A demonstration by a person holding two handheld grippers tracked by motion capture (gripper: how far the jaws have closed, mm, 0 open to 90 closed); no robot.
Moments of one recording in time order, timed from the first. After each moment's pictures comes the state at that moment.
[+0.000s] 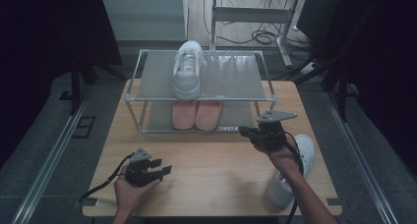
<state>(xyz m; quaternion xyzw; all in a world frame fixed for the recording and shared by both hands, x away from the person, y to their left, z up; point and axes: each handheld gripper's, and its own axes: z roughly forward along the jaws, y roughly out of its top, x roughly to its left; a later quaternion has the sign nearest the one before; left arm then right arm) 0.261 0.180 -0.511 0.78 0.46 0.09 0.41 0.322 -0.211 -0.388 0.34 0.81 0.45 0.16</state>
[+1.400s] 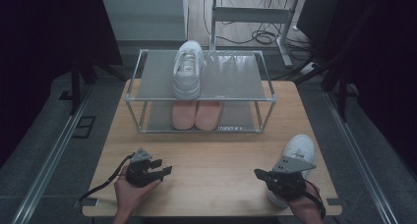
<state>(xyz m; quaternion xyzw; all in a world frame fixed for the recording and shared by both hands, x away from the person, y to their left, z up) 0.260 0.179 -0.511 0.78 0.46 0.08 0.41 0.220 -0.249 -0.430 0.33 0.84 0.40 0.16</state>
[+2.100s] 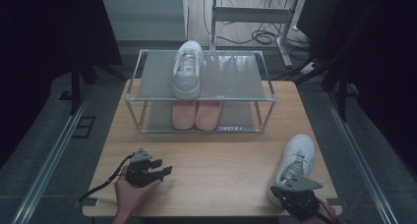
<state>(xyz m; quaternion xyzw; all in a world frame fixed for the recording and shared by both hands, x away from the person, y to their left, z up) 0.261 0.179 -0.512 0.78 0.46 0.08 0.41 0.186 -0.279 -0.458 0.37 0.86 0.31 0.18</state>
